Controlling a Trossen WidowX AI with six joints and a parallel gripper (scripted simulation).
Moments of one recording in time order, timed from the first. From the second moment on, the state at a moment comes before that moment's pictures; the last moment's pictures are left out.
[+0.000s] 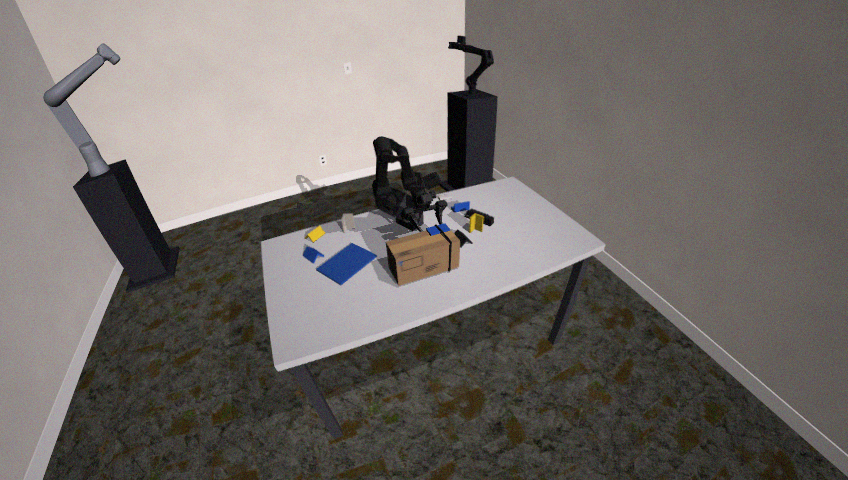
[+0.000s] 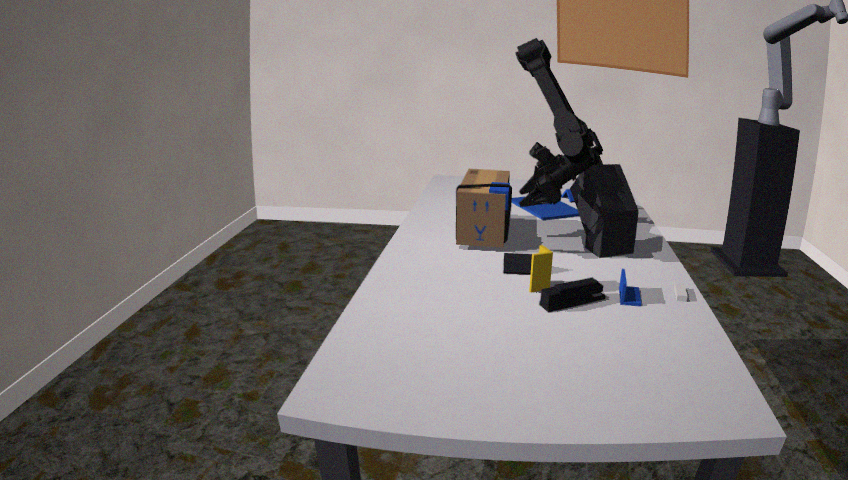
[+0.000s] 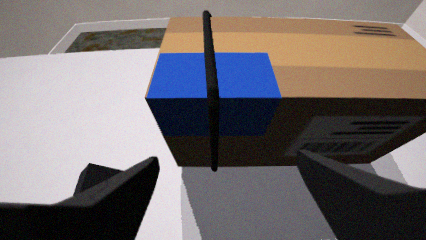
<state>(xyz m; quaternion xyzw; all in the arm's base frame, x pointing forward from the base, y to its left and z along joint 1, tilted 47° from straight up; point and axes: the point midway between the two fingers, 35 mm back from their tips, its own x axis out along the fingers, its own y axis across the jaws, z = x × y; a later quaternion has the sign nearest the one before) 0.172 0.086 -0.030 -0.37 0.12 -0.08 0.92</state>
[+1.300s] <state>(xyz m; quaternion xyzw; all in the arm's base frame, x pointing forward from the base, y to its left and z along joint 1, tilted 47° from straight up) 0.162 0.122 -0.031 -0.35 0.14 -0.05 0.93</state>
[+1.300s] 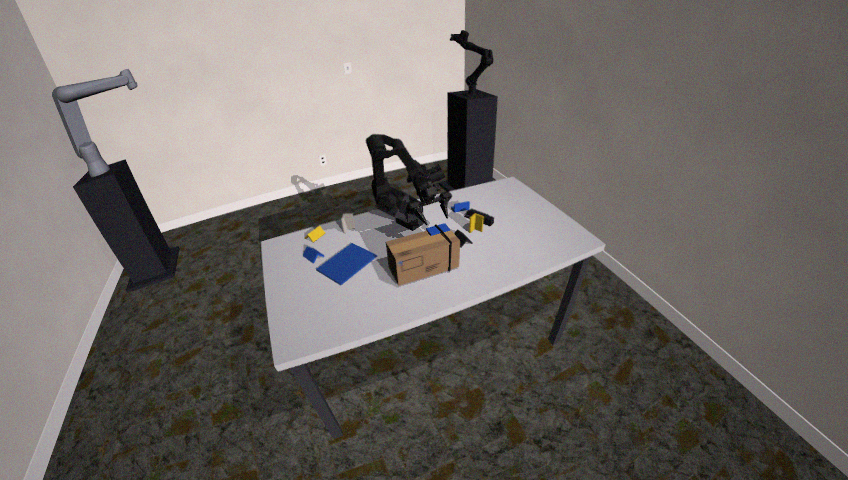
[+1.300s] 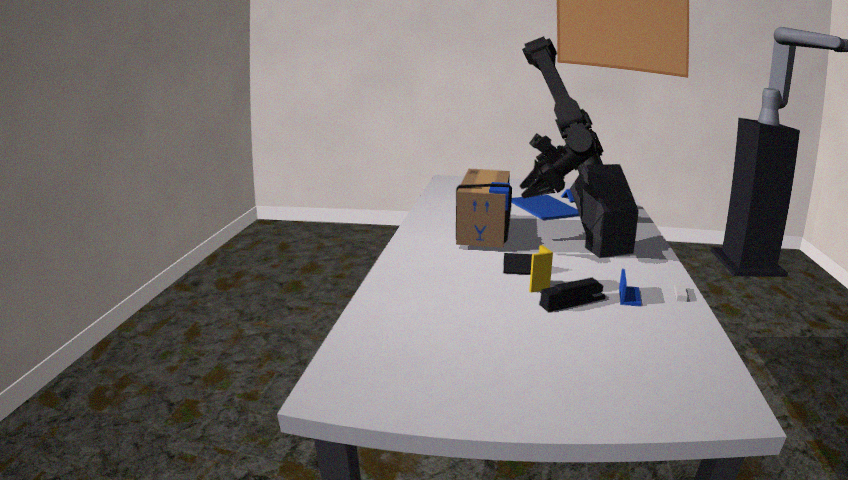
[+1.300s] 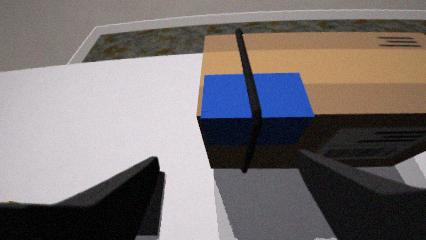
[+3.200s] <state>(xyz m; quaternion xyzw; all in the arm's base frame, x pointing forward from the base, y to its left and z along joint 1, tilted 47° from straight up) 0.134 0.170 0.056 -0.45 0.18 -0.12 0.87</state>
